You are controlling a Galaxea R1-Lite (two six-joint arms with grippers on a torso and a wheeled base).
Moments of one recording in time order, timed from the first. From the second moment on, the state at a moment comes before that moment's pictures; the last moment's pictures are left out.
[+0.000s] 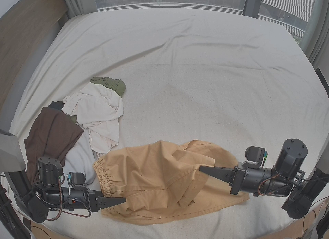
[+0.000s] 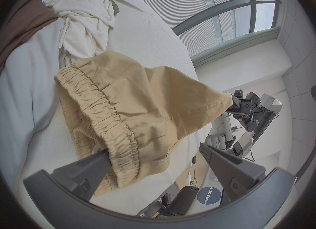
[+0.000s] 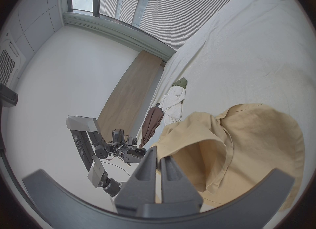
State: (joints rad) left arm -0.18 1.97 -0.07 -1.25 -0.75 -0.27; right arm 0.62 1.89 -0.24 -1.54 0.46 0.63
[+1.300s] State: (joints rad) left arm -0.23 2.16 -0.03 -1.55 -0.75 -0.31; right arm 0.63 1.89 -0.24 -1.54 0.46 0.63
